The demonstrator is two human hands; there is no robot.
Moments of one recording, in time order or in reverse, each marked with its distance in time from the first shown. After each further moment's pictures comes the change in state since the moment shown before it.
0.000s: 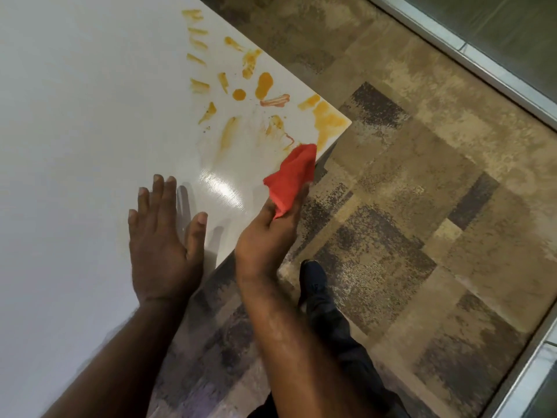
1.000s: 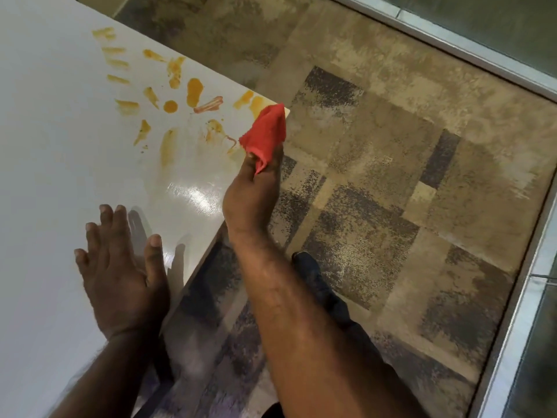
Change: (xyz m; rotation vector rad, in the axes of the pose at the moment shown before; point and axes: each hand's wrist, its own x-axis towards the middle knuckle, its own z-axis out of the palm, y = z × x) left_hand 0.001 0.000 0.001 0.061 0.014 0.058; right_hand 0.070 -0.033 -0.004 0.074 0.003 0.100
